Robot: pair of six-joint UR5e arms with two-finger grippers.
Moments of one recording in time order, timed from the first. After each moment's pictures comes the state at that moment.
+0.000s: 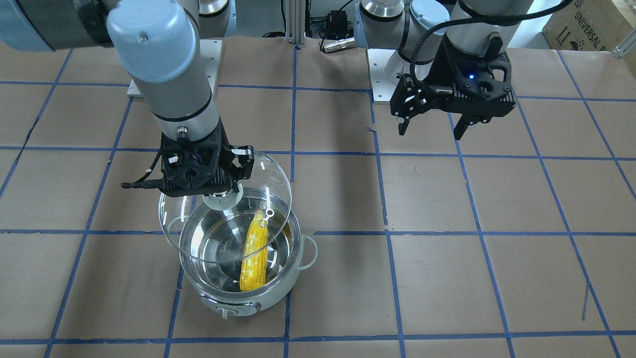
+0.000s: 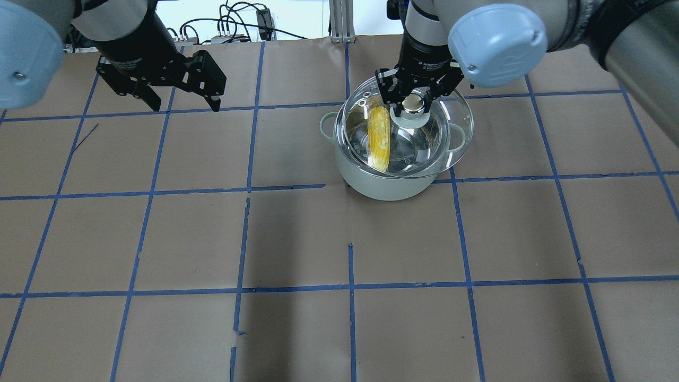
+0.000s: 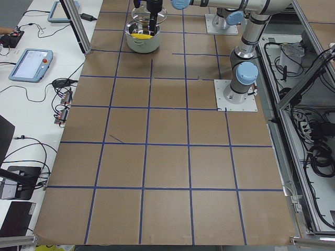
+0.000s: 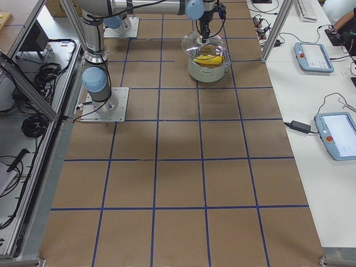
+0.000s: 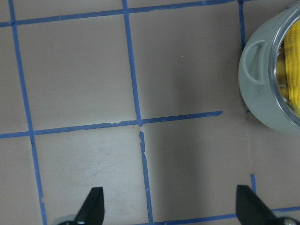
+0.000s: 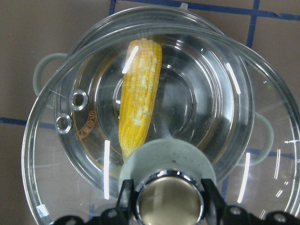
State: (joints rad) left arm -1.58 -1.59 -1.49 -1.56 1.56 0.07; right arm 1.77 -1.28 1.41 -1.75 -1.54 0.06
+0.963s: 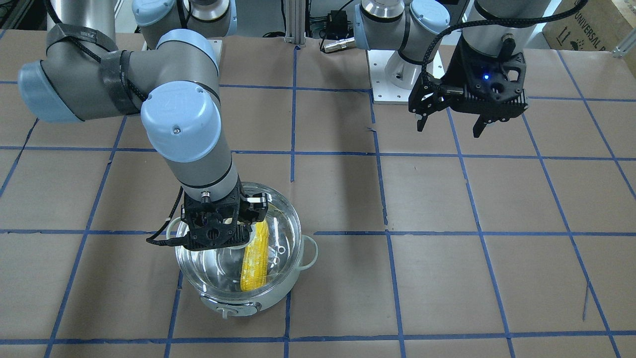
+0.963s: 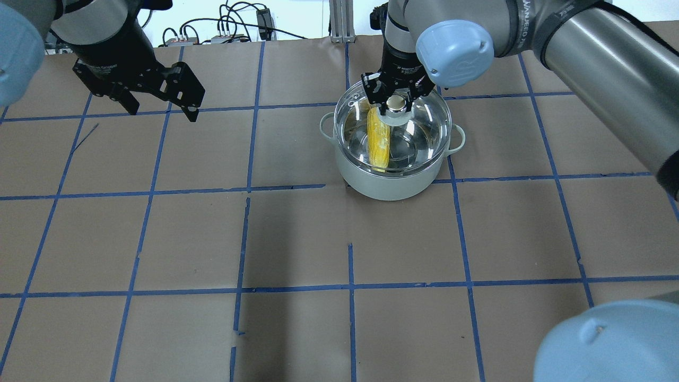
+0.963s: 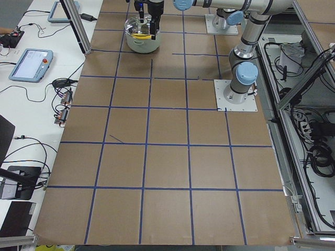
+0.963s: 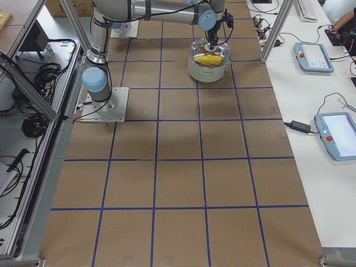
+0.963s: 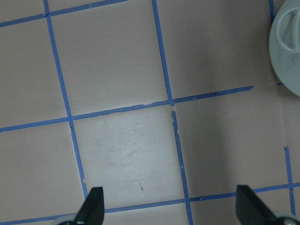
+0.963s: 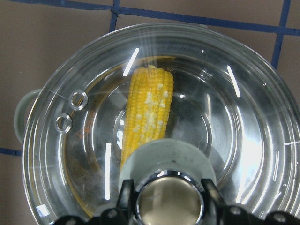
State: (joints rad) left arm -1.56 -1.59 -1.50 -1.58 1.62 0.17; right arm 1.77 -1.15 1.38 -1.82 -1.53 0.06
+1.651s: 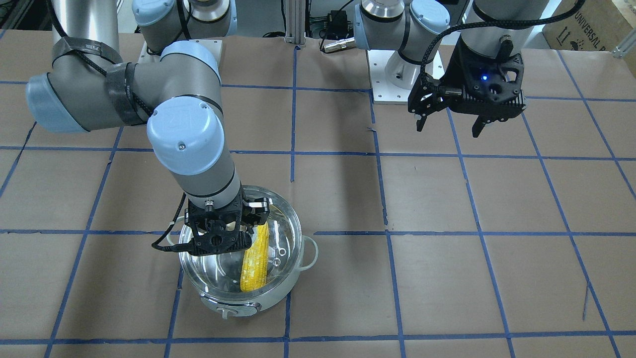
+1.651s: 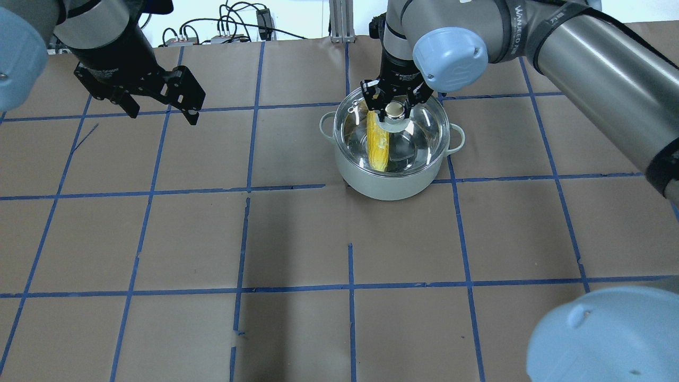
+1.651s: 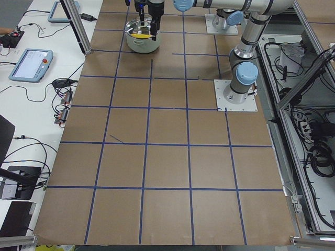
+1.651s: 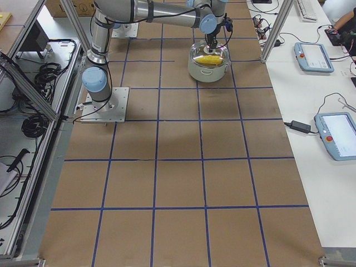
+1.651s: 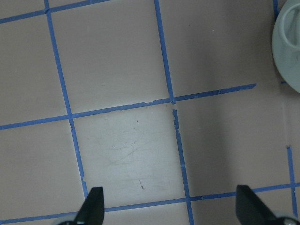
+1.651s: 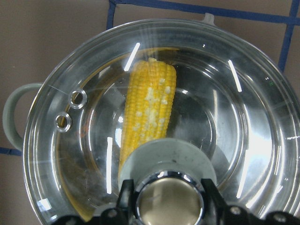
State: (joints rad) left arm -1.56 -1.58 -1.51 -1.58 1.62 0.16; right arm 1.77 -1.13 1.38 -1.82 -1.53 0.06
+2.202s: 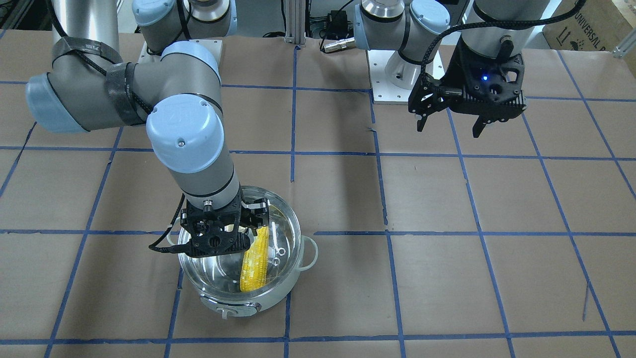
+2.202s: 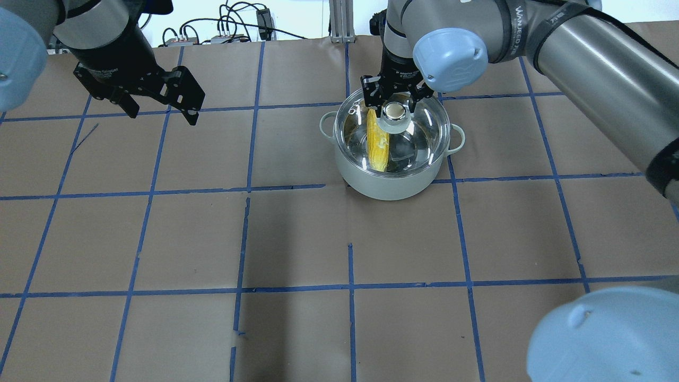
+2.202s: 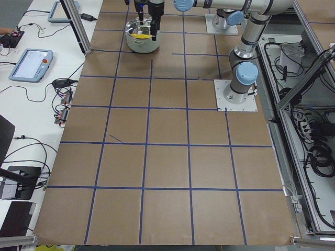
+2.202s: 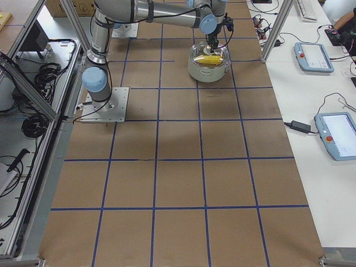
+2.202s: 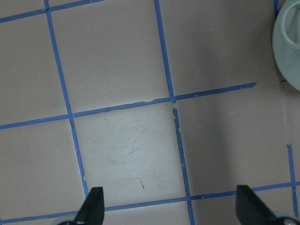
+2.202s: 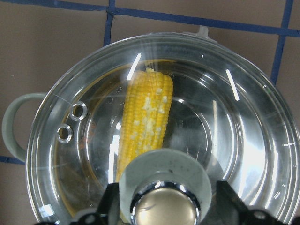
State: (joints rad) left arm -1.56 -1.58 -1.51 -1.58 1.62 0.17; right arm 1.77 -1.13 1.38 -1.86 -1.54 0.07
